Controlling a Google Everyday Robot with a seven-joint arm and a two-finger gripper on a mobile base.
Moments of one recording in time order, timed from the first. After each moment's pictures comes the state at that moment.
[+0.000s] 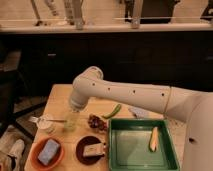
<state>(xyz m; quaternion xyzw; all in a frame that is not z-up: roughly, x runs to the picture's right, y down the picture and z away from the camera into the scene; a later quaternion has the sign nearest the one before) -0.172 0.108 0.711 -0.30 -0.23 0.04 0.92</state>
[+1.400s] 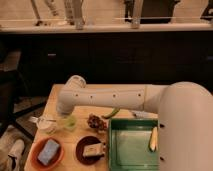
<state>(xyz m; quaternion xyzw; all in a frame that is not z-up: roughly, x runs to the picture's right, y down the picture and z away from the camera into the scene) -0.242 0.136 0.748 -0.27 -0.24 0.03 0.93</state>
